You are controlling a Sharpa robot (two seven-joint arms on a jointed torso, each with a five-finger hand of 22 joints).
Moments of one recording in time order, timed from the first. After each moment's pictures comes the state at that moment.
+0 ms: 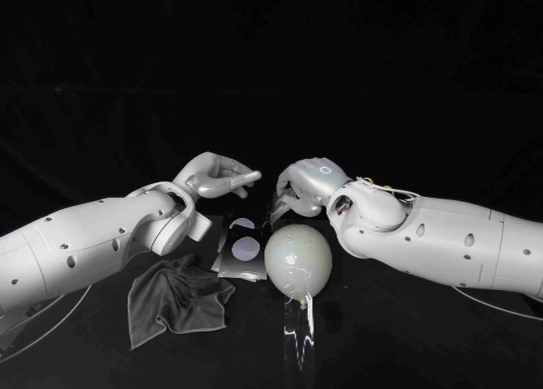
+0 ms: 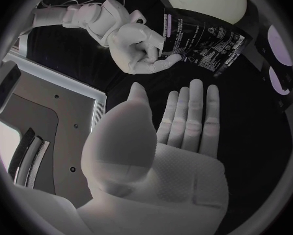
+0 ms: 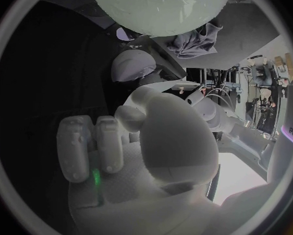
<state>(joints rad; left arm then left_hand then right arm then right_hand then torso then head) 1.33 -0.73 -0.06 1.35 -0.59 -0.33 0.24 1.33 -0.08 -0.15 0.30 0.05 0.92 0.20 0.24 0.28 1.09 0.14 0.19 0.08 1.04 0.09 0.67 0.40 0.17 0.92 0.25 0.35 0.16 1.39 -0.57 -0.17 1.42 -1.74 -0.48 -0.28 1.32 -0.09 0.59 0.05 0.04 1.06 0.05 0.35 0.44 1.40 0.04 1.28 0.70 1.46 -0.06 1.57 1.31 0.01 1.47 0.04 1.56 1.31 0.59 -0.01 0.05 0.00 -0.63</state>
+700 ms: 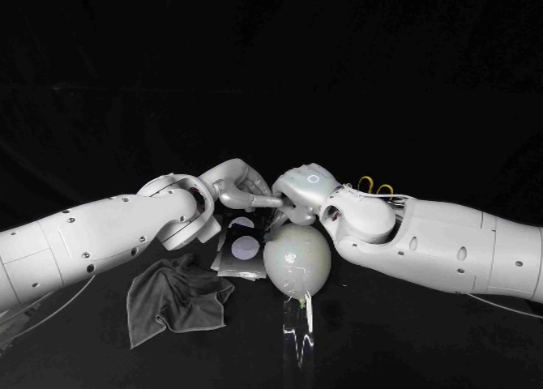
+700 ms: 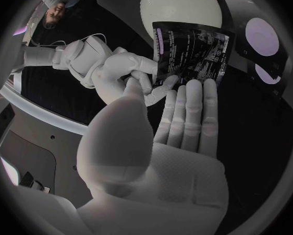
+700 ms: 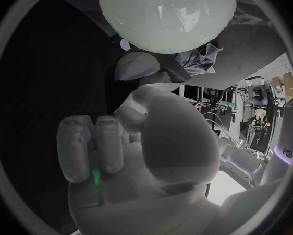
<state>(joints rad) 1.35 -0.68 -0.05 1.39 -0.96 -0.24 0.00 1.33 -0.16 -0.12 0.30 0.05 0.98 0.17 0.33 0.32 1.12 0.11 0.25 0.11 1.04 0.06 0.93 0.54 0.17 0.97 0.20 0.46 0.23 1.38 -0.56 -0.18 1.44 -1.91 -0.39 -0.34 1.30 -0.10 0.59 0.05 0.05 1.06 0.05 0.41 0.44 1.40 0.04 1.30 0.70 1.46 -0.06 1.56 1.31 0.01 1.47 0.04 1.57 1.31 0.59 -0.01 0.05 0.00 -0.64</state>
